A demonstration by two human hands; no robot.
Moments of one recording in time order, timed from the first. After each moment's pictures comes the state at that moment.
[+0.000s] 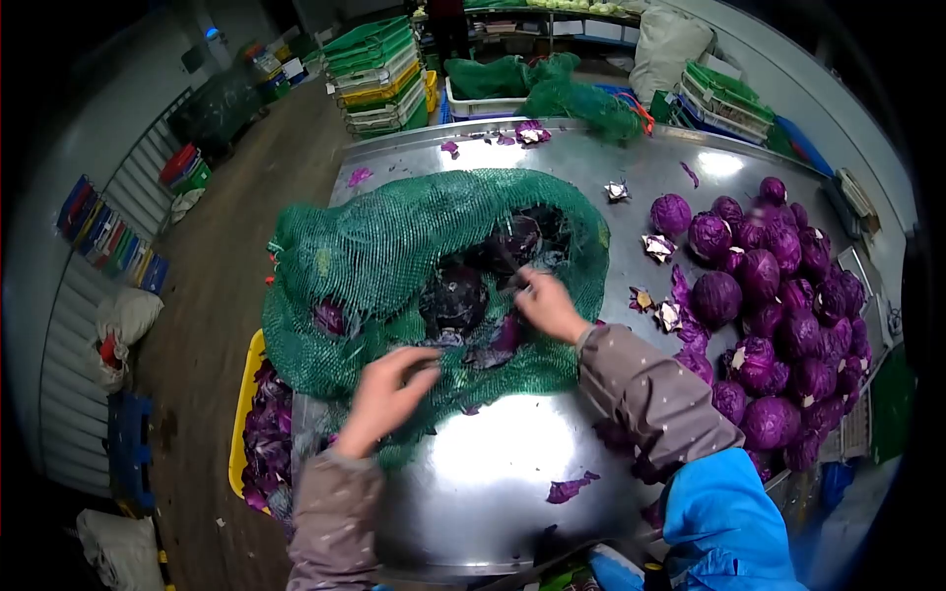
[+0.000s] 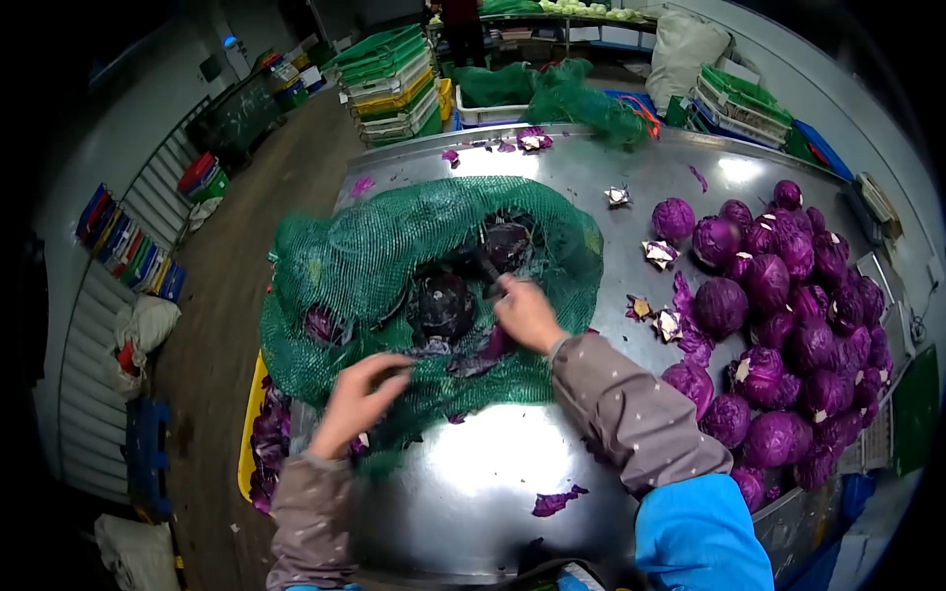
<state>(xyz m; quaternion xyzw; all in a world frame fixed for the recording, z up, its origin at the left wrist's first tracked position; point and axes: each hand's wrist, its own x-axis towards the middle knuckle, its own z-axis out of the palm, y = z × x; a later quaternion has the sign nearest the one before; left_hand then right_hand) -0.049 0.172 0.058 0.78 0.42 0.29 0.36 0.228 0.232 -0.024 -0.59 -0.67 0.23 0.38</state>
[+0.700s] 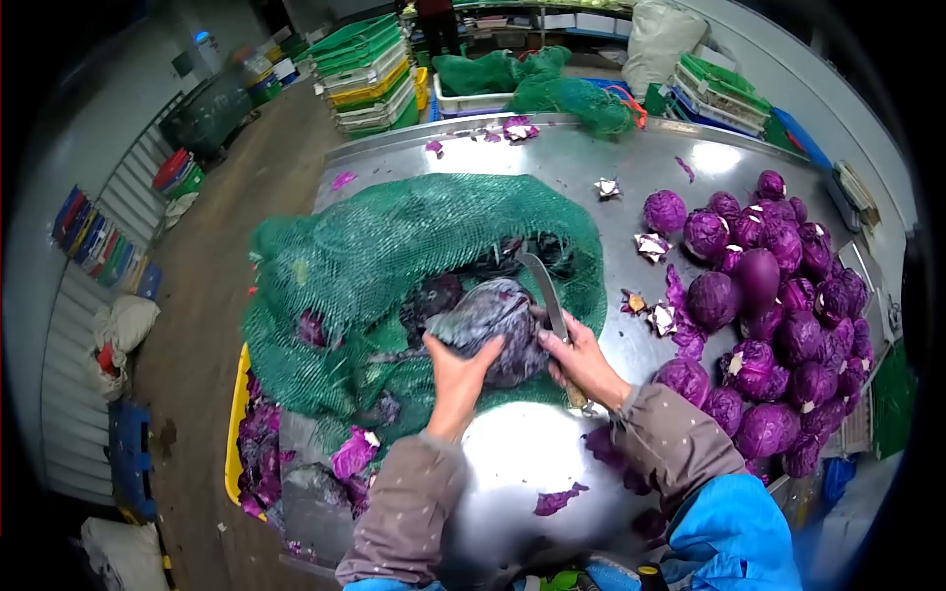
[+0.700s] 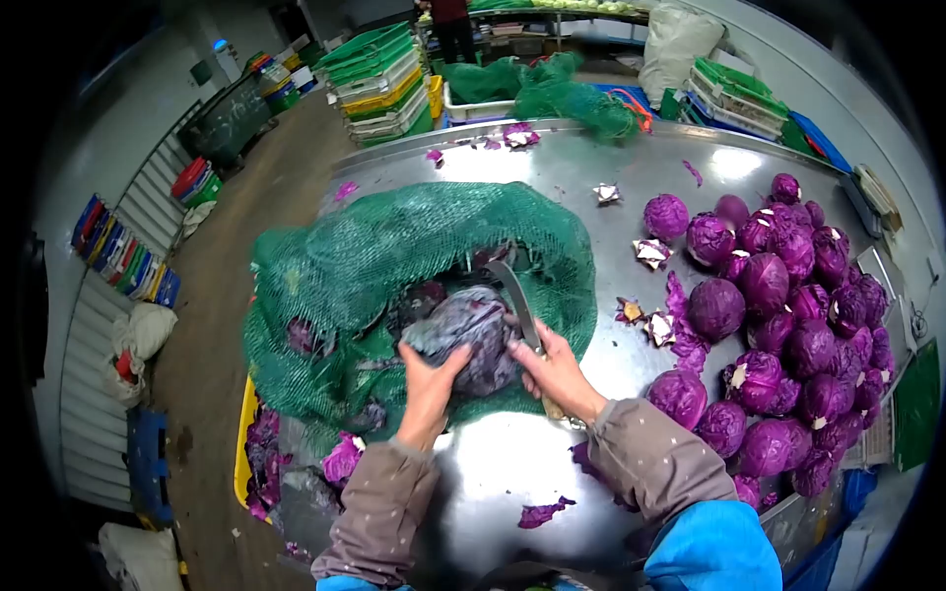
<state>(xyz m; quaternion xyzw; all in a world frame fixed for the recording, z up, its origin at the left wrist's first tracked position) 0.078 0.180 -0.002 0.44 0.46 0.52 0.56 0.251 0.143 0.019 -0.53 -0.45 0.56 0.46</state>
